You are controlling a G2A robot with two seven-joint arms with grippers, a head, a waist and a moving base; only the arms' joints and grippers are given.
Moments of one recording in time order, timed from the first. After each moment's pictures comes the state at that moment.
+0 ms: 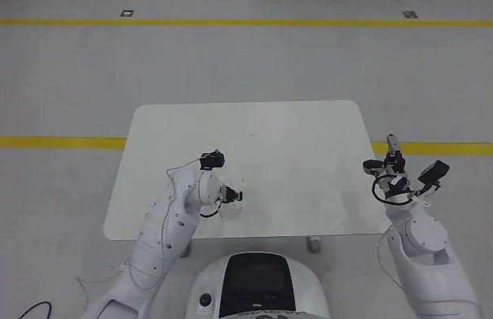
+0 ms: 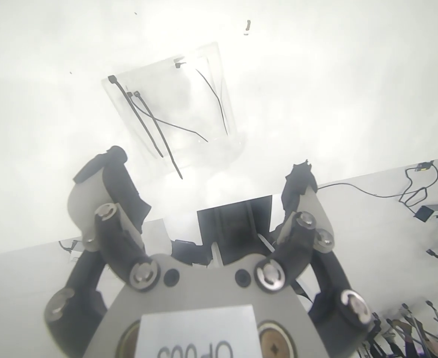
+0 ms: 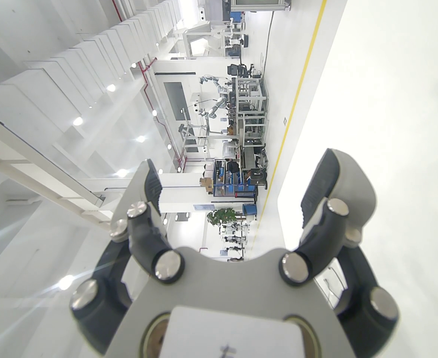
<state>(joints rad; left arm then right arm) 1.20 -1.41 -1.13 -1.56 1.19 0.34 -1.39 -1.73 -1.15 1.60 -1.80 0.42 0.00 0.00</state>
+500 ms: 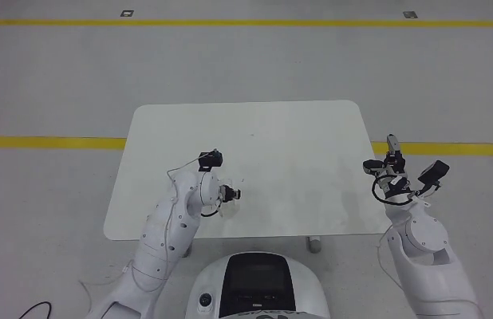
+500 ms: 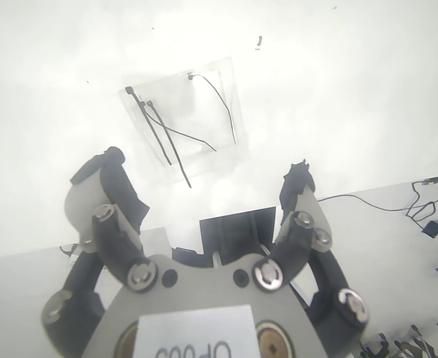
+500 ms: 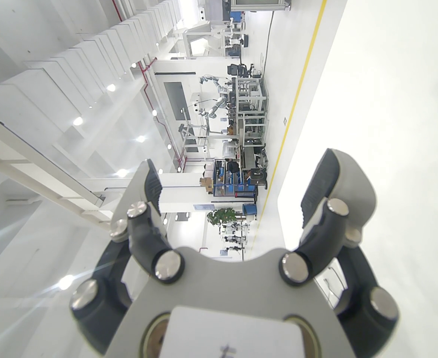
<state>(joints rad) 1.22 -1.44 -1.15 -1.55 1.28 0.34 -1.38 -1.73 -1.15 1.60 -1.80 0.42 0.00 0.00</state>
